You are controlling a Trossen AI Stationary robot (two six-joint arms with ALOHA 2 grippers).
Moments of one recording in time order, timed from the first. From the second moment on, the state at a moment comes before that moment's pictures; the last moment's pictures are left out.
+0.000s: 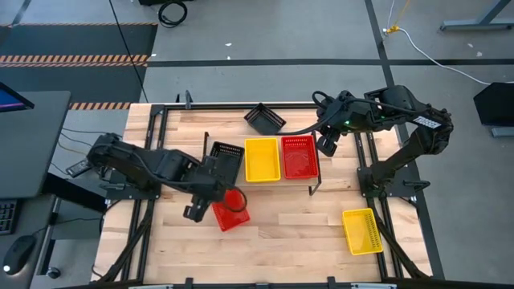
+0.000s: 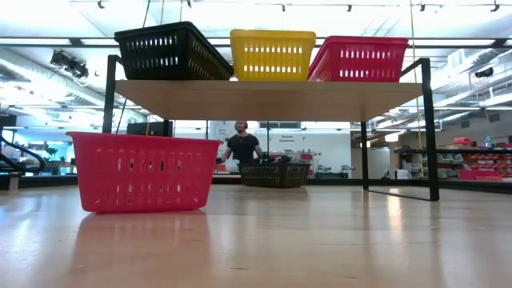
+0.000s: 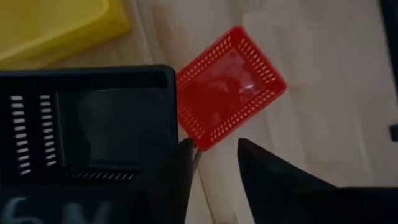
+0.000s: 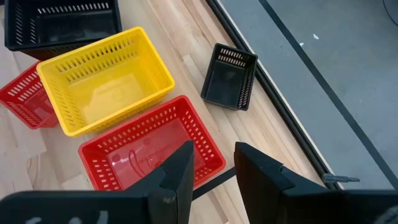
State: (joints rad) left arm -0.35 1.60 1.76 -1.45 -0.16 -0.04; right arm 0.06 1.45 2.01 -1.57 0.42 0.40
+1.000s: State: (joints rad) left arm -0.17 1.70 1.76 -1.46 -0.03 -0.07; right arm 0.08 1.45 2.01 -1.57 0.40 0.42
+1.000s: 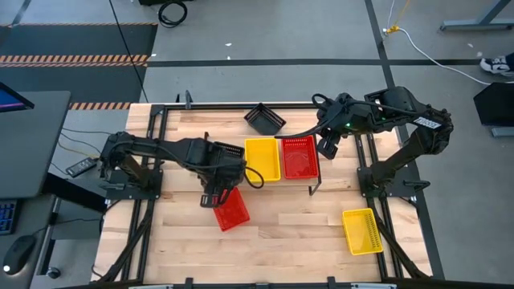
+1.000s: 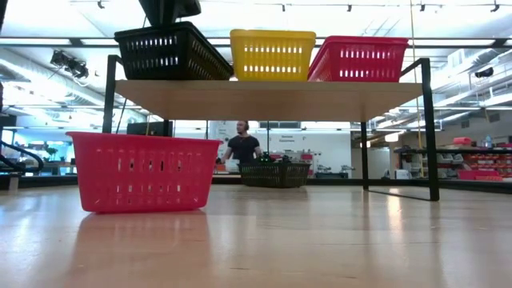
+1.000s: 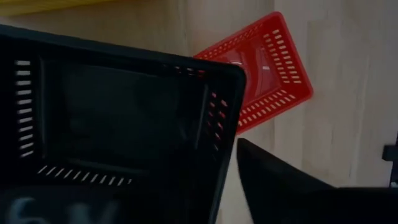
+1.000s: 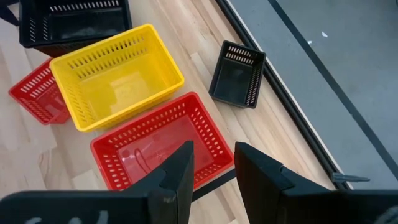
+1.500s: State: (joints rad) left arm -0.18 1.70 1.76 -1.41 0.00 -0.15; right arm 0.08 1.45 2.01 -1.57 0.40 0.42
